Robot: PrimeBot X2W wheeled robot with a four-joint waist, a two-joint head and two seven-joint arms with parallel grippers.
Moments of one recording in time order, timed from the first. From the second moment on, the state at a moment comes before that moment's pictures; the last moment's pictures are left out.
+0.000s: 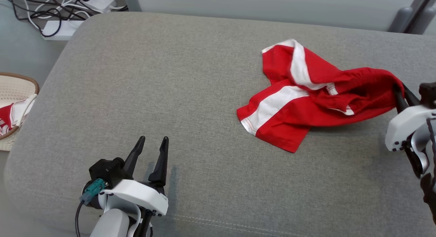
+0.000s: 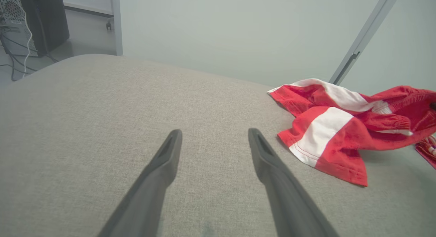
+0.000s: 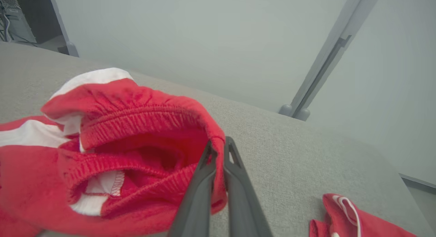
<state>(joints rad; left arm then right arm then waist) -0.25 0.03 -0.17 0.48 -0.37 -0.12 -0.26 -0.74 -0.33 0.24 0.96 0.19 0.13 -0.19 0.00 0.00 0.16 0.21</state>
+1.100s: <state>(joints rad) -0.27 0.03 -0.22 0.49 -0.39 -0.12 -0.26 -0.48 -0.23 0.34 0.72 0.25 0.13 -0.20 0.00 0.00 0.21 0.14</state>
